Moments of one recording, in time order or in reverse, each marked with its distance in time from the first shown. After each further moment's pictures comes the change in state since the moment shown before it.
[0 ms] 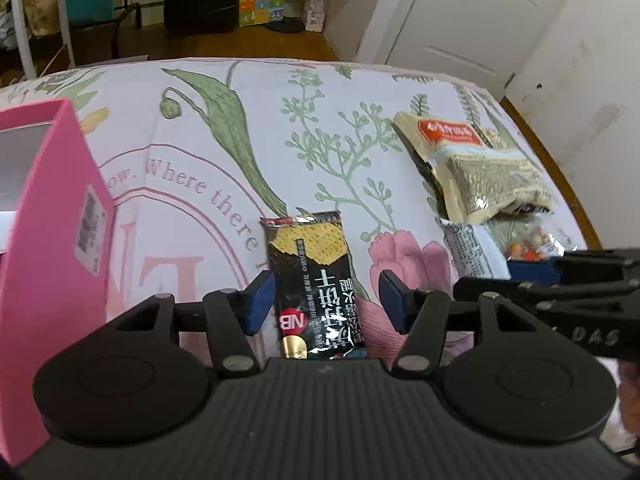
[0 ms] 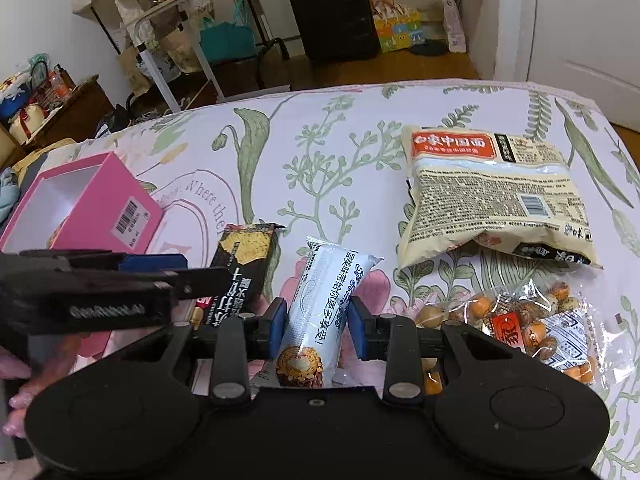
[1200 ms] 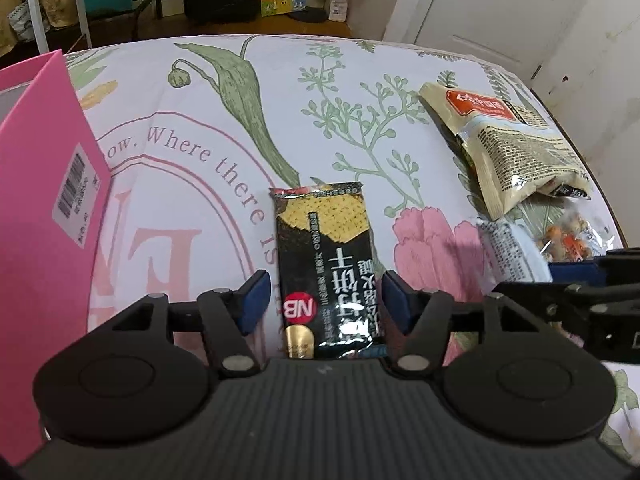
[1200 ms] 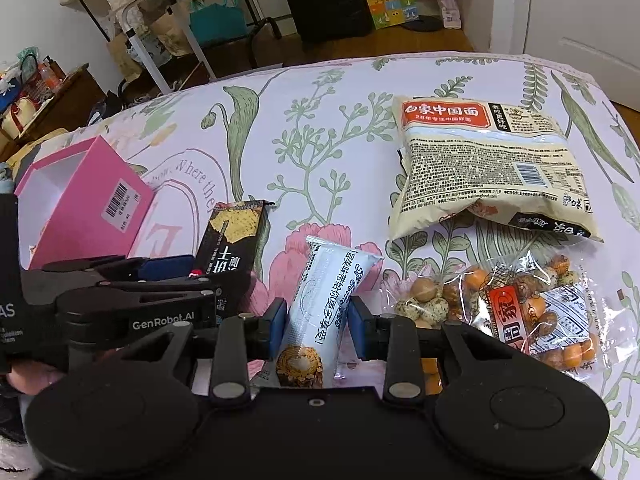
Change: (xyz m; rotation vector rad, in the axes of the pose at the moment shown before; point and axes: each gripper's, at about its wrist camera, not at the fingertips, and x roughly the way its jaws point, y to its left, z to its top) left arm 0.028 -0.002 -0.015 -0.025 0.012 0.079; right arm 0.008 -0.007 -0.003 0.016 0.072 -0.001
